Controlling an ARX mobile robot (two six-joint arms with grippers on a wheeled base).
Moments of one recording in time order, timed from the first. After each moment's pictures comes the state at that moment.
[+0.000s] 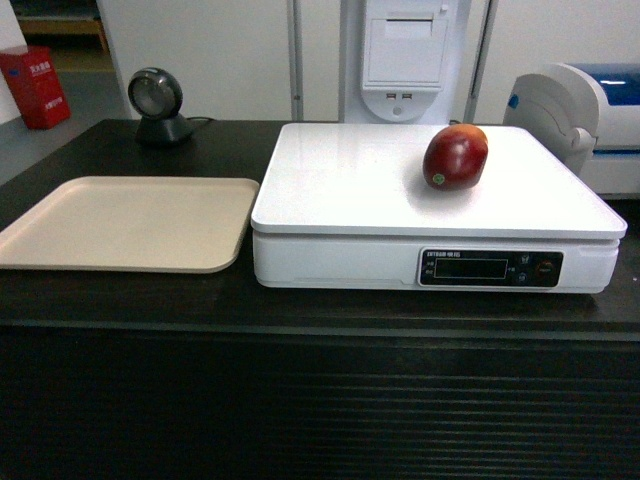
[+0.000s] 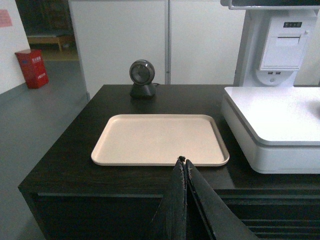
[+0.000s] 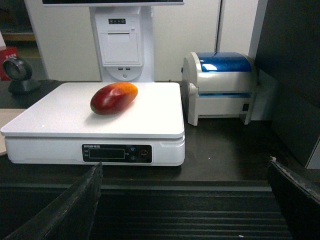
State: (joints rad) left arm 0.00 0.31 0.01 0.31 0.00 -0.01; right arm 0.00 0.00 0.01 0.00 0.00 0.00
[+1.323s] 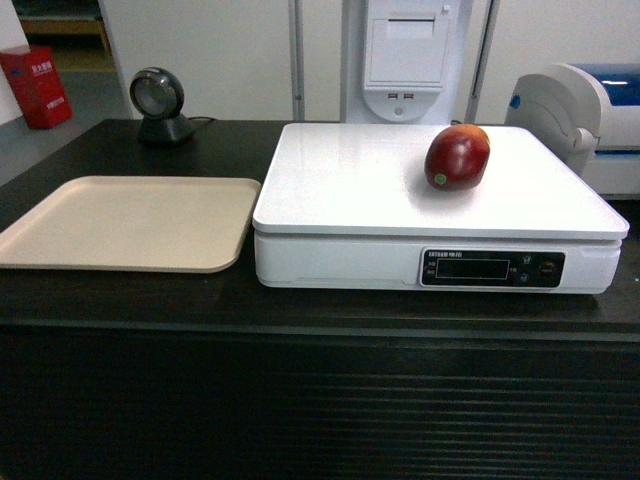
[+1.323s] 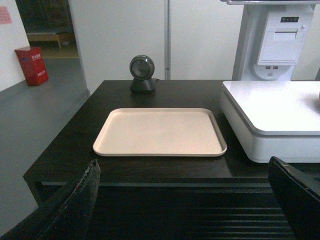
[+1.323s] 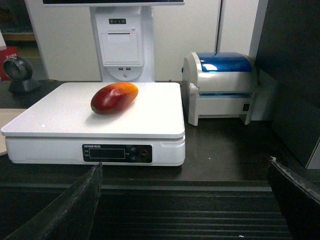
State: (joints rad) left arm 0.00 0.01 0.01 0.00 0.00 -0.01; right arm 0.00 0.00 0.01 0.00 0.00 0.00
